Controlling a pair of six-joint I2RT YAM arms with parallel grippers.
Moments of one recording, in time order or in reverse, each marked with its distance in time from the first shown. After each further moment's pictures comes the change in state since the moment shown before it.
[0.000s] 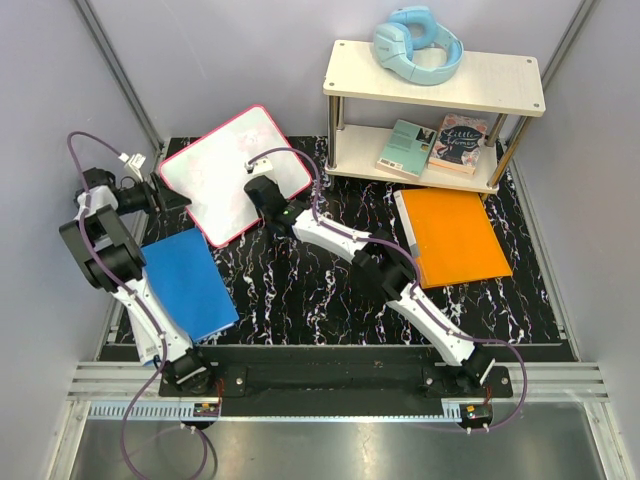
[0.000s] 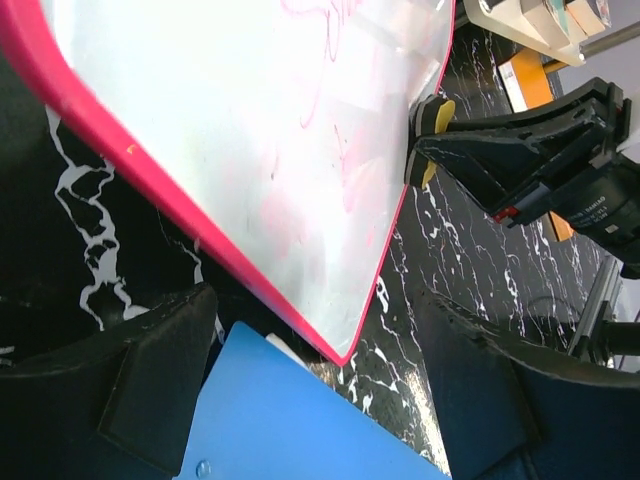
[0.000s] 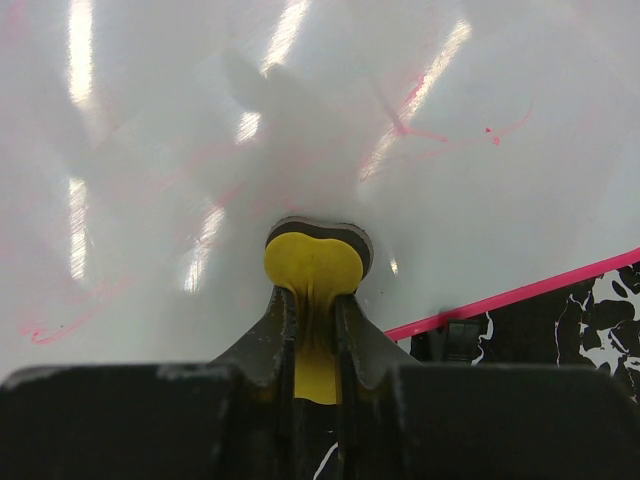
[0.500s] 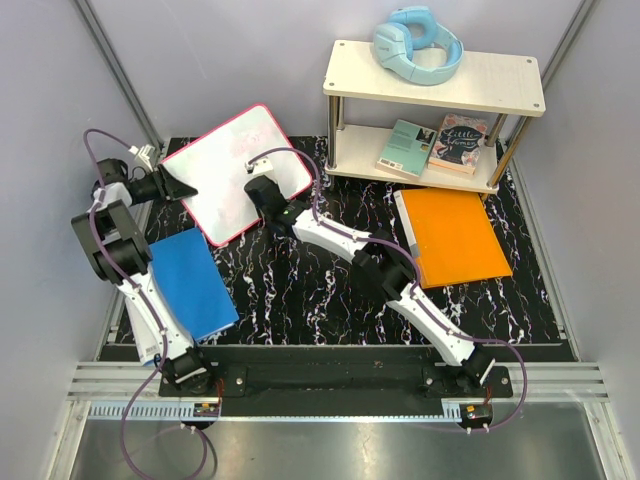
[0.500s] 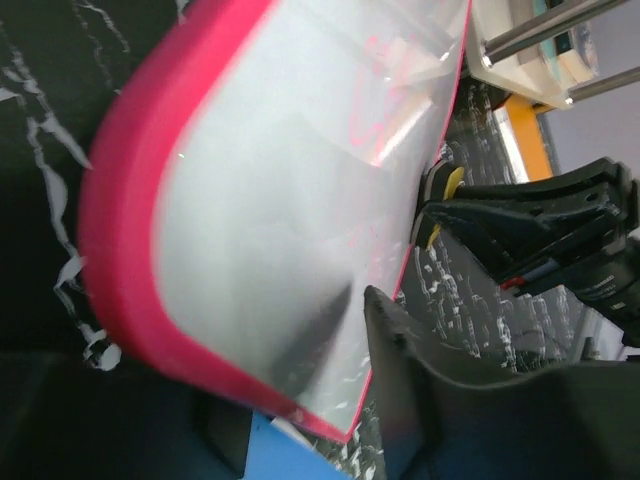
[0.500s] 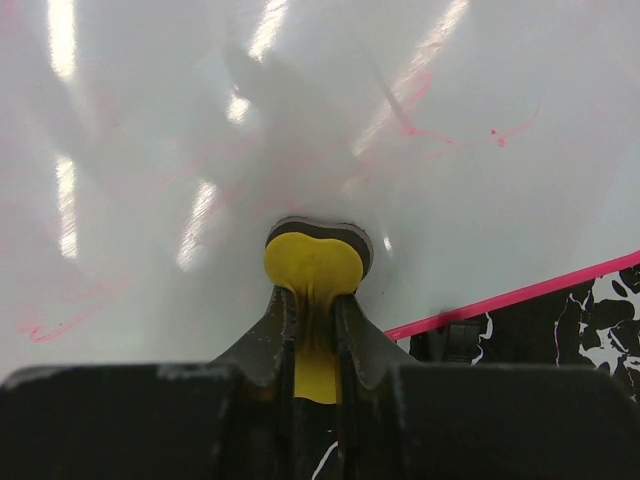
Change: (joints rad) left arm -0.077 0.078 0.050 0.249 -0.015 -0.290; right arm -0.001 0.000 0.000 -0.001 -0.003 0.000
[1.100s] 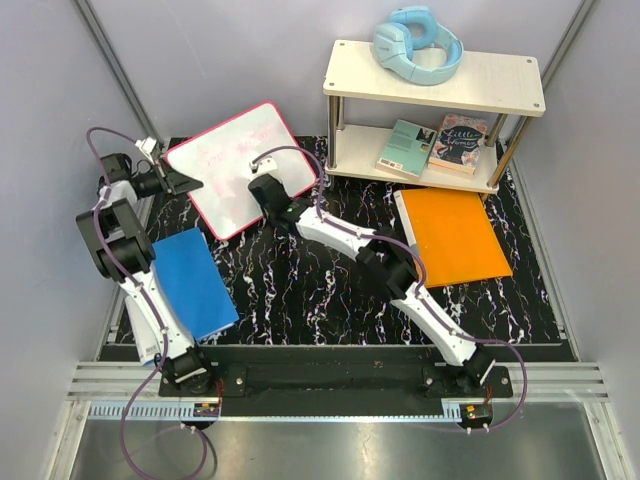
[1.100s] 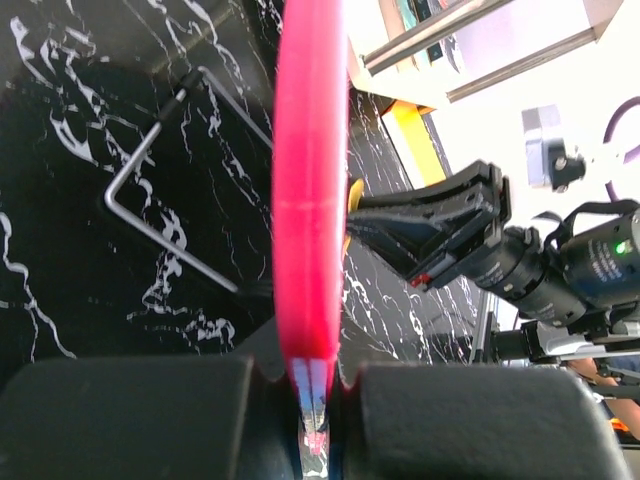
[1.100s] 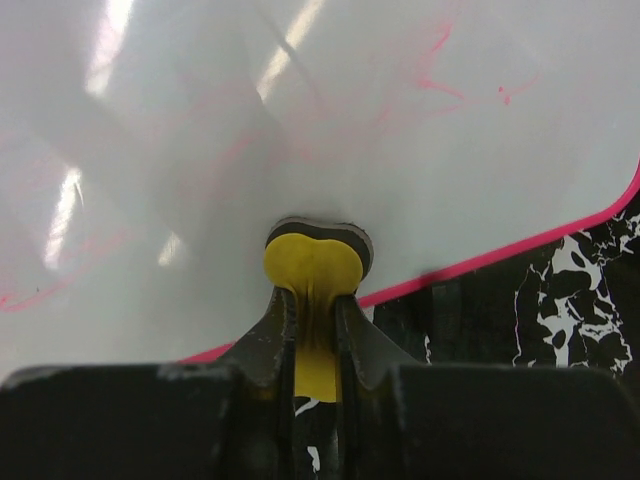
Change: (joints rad) left arm -0.027 0.024 0.016 0.102 0.210 -0.167; right arm -0.010 -0.054 -0.066 -0.030 -0.001 -0.005
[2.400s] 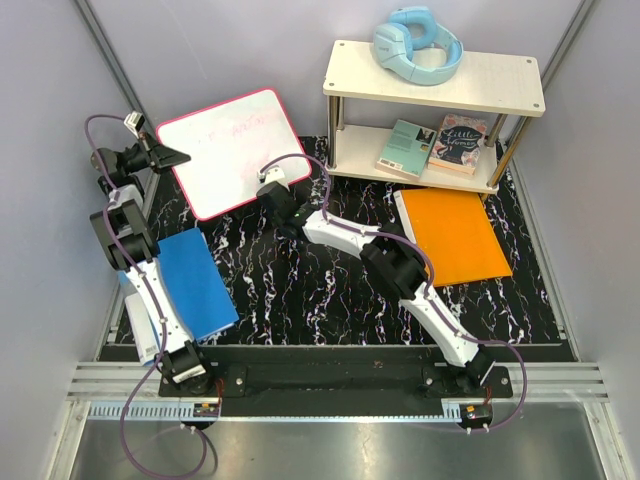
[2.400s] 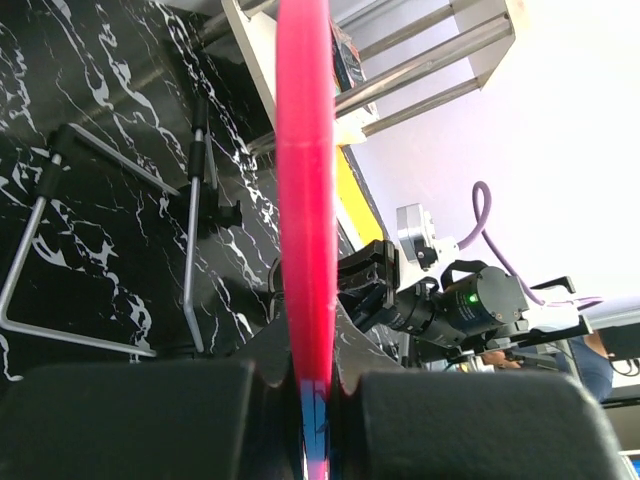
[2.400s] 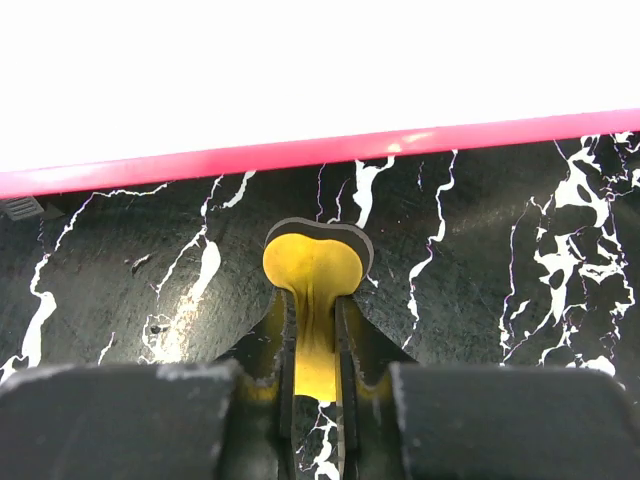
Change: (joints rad) left arm 0.006 0.341 0.322 1.532 0.166 -1.602; right arm -0.009 -0.122 -0.257 0.042 -0.048 0.013
